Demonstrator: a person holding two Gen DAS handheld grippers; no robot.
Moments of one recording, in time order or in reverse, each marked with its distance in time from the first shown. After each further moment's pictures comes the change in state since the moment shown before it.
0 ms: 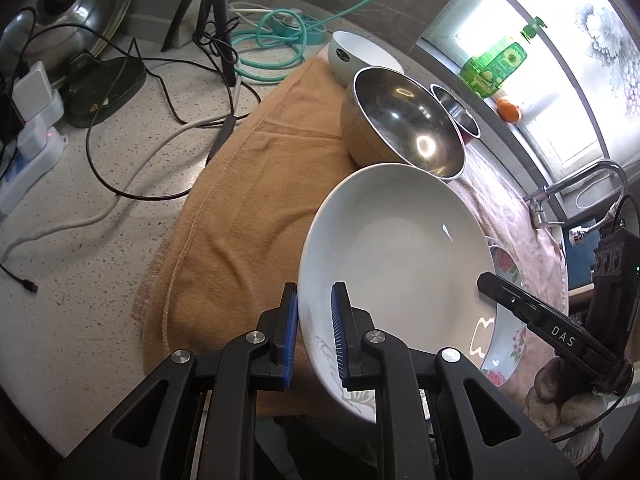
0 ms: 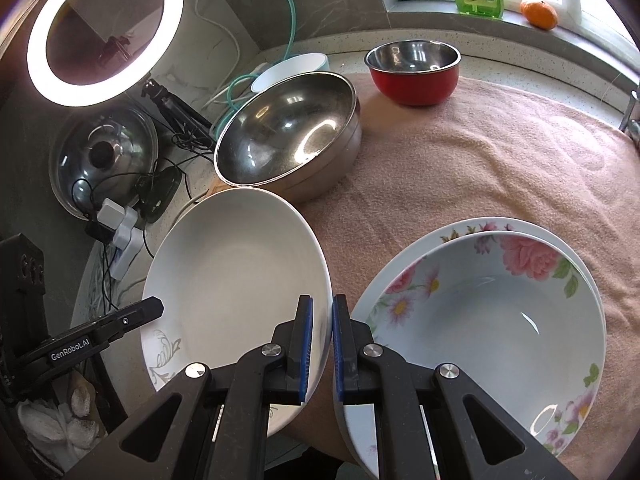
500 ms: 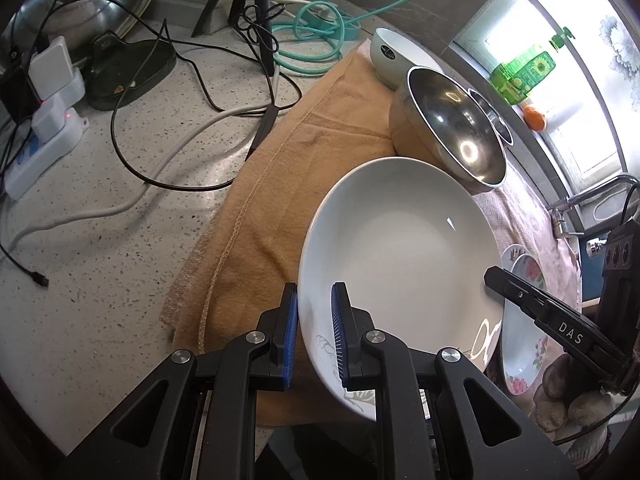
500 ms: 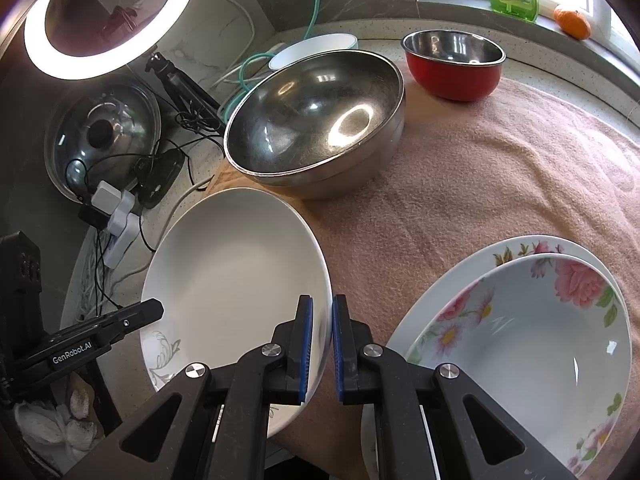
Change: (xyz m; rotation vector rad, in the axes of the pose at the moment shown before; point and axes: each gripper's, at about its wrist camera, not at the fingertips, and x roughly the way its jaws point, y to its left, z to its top) left arm 0.008 0.031 0.001 -0.048 0.007 0.051; right arm 0.033 0.023 0.007 -0.058 0.039 -0.001
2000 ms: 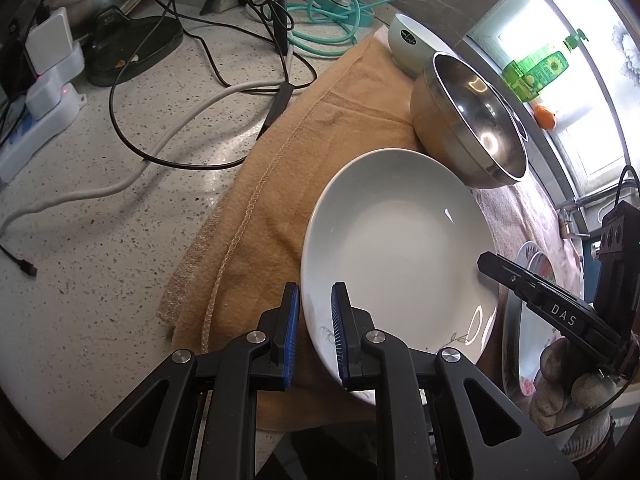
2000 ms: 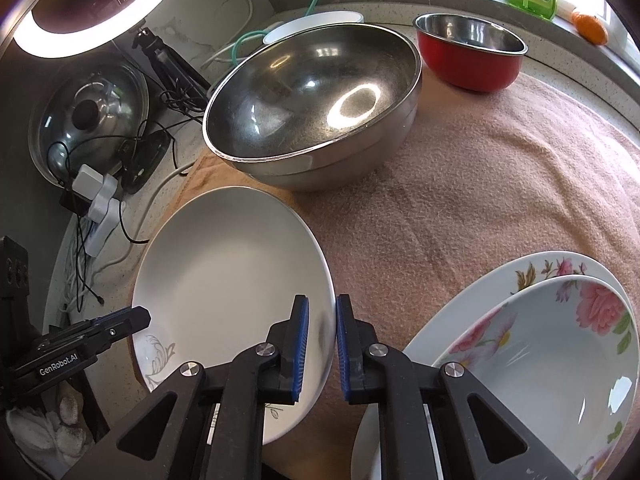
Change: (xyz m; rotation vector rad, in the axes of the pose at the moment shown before) left arm 0.019 0.015 -0.007 -0.027 0.034 -0.002; right arm 0.031 0.006 0.006 -0.041 0.053 -0.038
